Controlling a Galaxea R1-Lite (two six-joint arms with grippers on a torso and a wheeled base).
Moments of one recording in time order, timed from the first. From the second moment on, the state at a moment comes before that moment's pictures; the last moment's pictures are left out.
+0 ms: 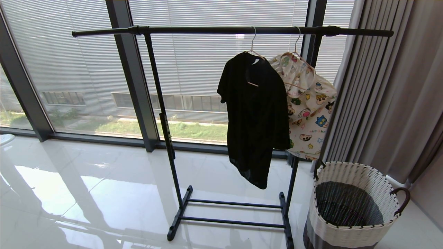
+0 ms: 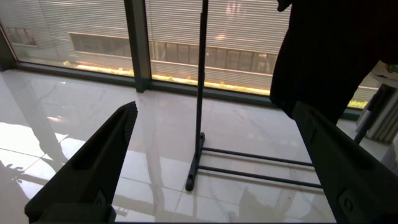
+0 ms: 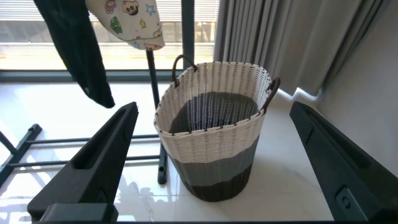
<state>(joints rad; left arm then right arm) 0.00 0.00 0.00 -0.02 0.03 0.01 0.00 0.00 0.00 0.03 -0.09 0.04</state>
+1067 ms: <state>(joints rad) 0.00 0.00 0.00 -0.02 0.03 0.01 0.00 0.00 0.00 0.03 -0.09 0.04</state>
